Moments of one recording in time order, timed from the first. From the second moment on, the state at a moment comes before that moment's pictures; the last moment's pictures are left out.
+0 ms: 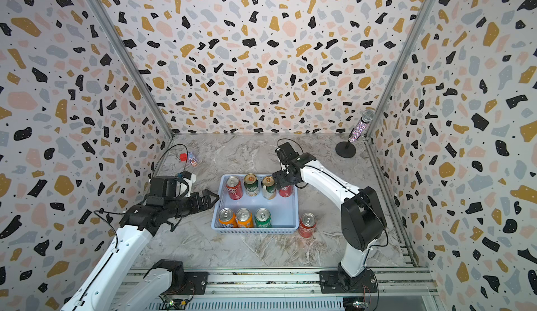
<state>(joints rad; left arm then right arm) -0.13 0.86 0.79 -0.78 0.41 -0.41 0.61 1.76 1.46 -0.83 0.06 0.20</state>
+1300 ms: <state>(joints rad) -0.14 0.90 0.80 -0.74 0.43 -0.46 0.61 1.87 1.48 -0.78 0.09 0.18</state>
